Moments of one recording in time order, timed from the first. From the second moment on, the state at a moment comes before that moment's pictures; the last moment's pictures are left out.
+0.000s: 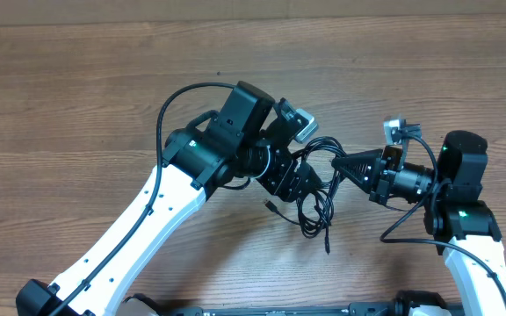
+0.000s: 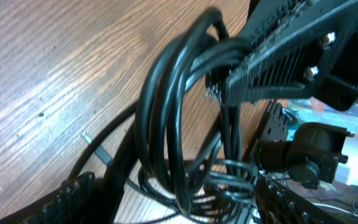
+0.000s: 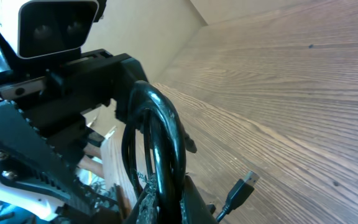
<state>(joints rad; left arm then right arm) -0.63 1.50 1.40 -0.85 0.57 -0.05 -0.08 1.04 0.65 -0.15 -1.21 0.20</state>
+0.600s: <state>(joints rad) -0.63 1.43 1.40 -0.84 0.30 -0.19 -0.08 1.04 0.65 -0.14 -1.12 0.31</state>
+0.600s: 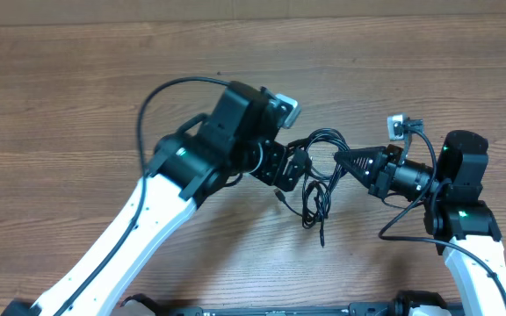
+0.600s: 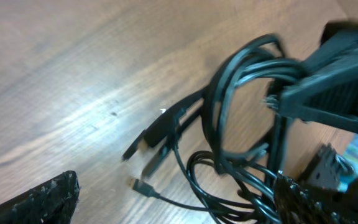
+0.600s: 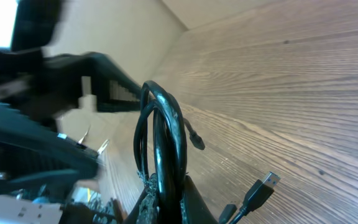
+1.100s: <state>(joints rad) -0.63 1.37 1.41 -0.81 0.35 -0.27 -0.08 1.04 0.65 -0.01 -1.10 0.52</state>
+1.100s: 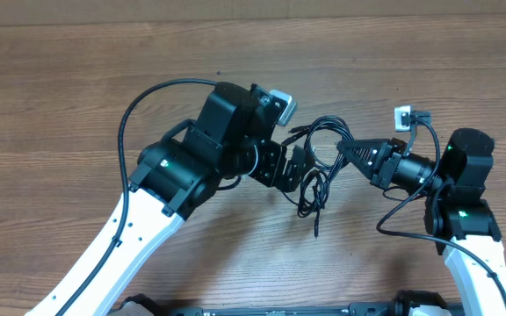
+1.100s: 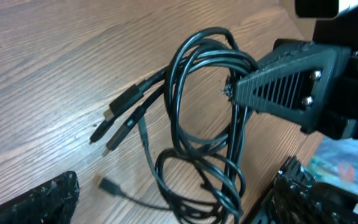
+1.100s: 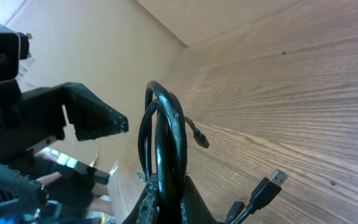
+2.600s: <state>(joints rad) -0.69 1.48 1.41 -0.66 0.37 -0.35 -0.08 1.04 0.65 0.12 -1.16 0.69</state>
